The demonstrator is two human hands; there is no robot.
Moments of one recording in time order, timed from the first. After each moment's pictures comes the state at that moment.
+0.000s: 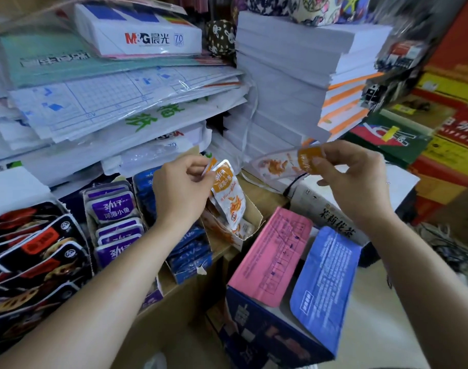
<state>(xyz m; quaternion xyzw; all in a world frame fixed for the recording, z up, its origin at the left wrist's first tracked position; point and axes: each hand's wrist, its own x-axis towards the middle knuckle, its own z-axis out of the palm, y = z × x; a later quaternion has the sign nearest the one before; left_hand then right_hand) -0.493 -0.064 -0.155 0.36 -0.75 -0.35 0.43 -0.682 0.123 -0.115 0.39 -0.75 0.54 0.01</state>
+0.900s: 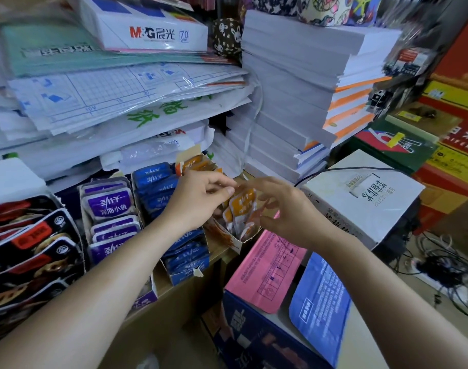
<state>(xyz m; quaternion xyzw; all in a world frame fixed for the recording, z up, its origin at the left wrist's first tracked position) -0.499 -0.066 -0.169 0.28 -0.79 -0.49 0.24 -0.652 0.082 -0.160 0.61 -0.73 0.30 -0.11</state>
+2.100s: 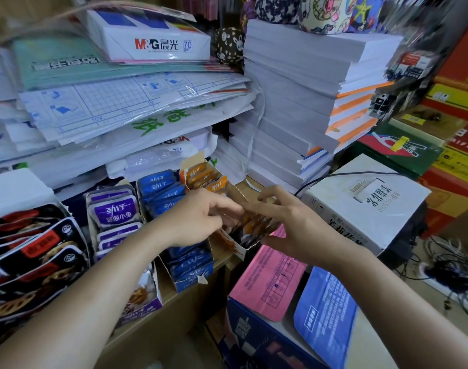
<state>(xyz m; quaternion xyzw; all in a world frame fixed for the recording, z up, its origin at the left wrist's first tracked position) -0.477 -0.070 -0.154 0.20 -0.88 -0.43 0.06 -0.656 0.096 -0.166 0.68 -0.71 0.19 -0.04</state>
